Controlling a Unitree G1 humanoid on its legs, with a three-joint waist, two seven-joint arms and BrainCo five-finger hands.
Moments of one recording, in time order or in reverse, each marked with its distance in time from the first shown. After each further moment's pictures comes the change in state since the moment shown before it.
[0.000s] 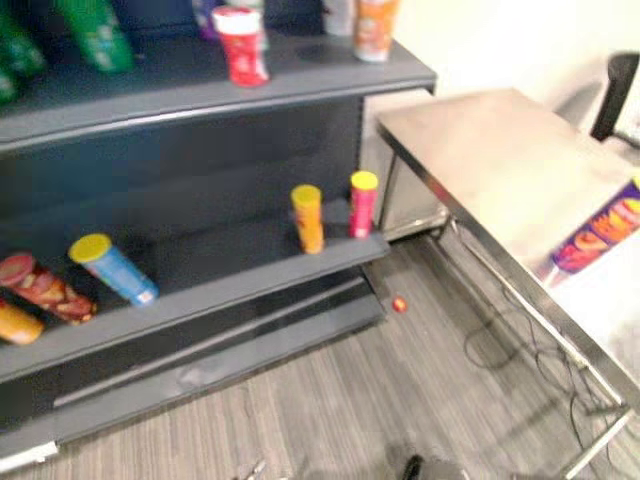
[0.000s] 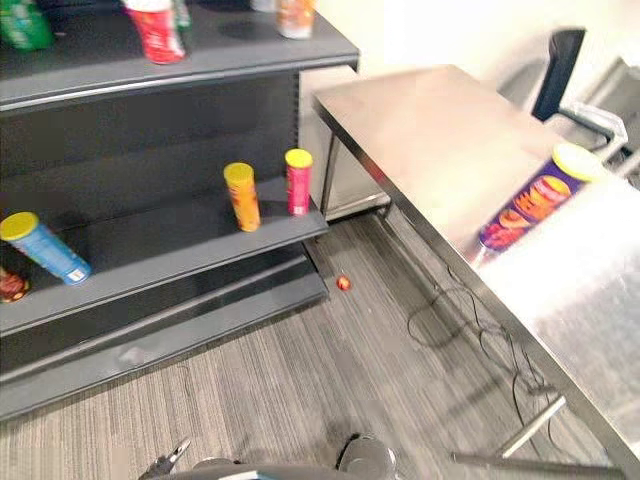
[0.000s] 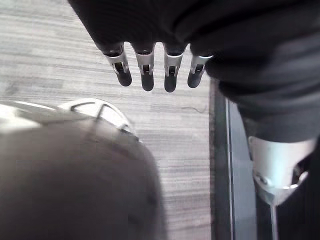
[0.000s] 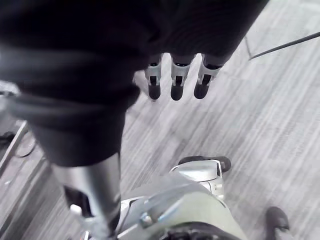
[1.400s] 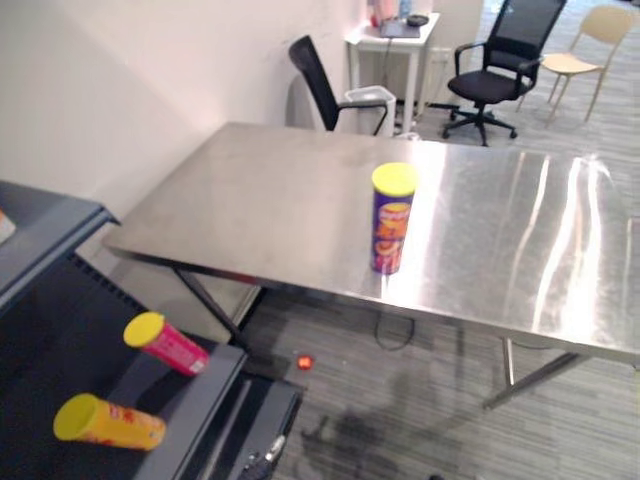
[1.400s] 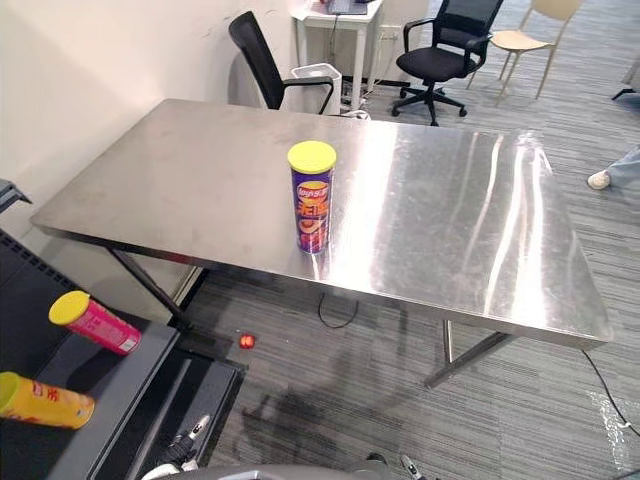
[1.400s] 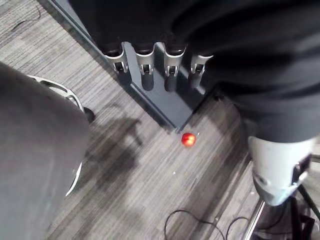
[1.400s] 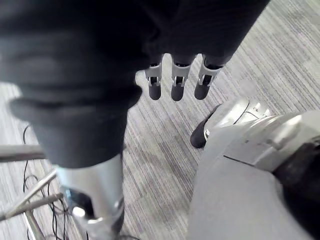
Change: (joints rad) left arm -0.017 -0.052 0.005 0.021 -0.022 -0.036 -0.017; right arm -0.075 -0.001 -0.160 0.087 0.148 -0.021 0.003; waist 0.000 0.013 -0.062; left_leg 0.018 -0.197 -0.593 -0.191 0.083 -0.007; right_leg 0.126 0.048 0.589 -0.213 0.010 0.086
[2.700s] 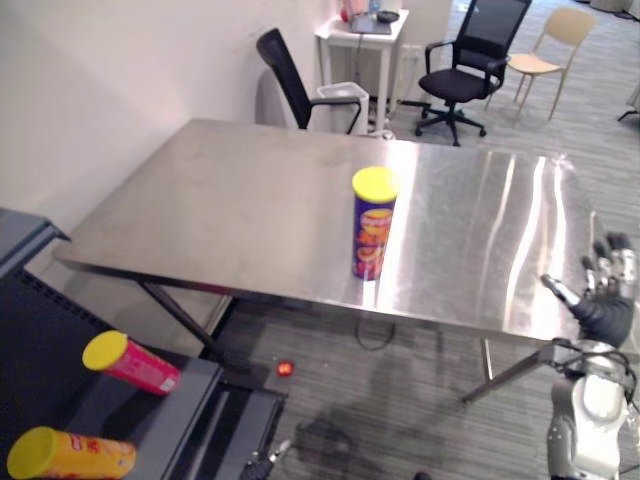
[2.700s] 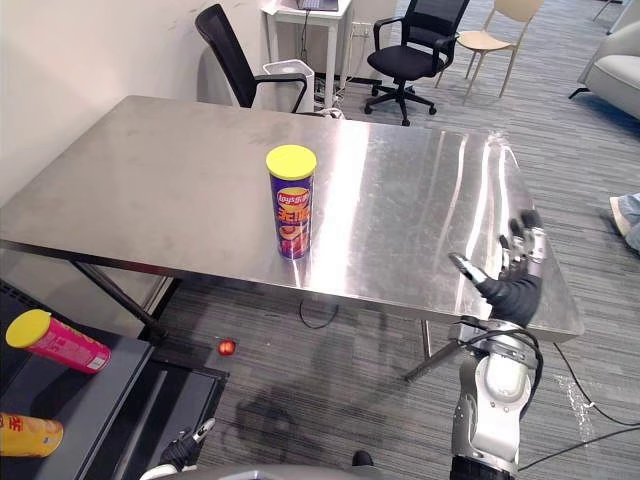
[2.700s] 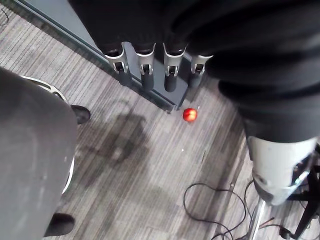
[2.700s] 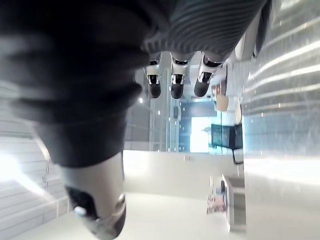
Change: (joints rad) left arm 0.040 0.023 -0.102 -0.065 0.078 -0.004 -0.007; right arm -0.030 -0.106 0.335 -1.377 -0.033 -0.179 0.019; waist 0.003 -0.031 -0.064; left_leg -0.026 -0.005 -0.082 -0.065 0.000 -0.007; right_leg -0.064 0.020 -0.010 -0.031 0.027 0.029
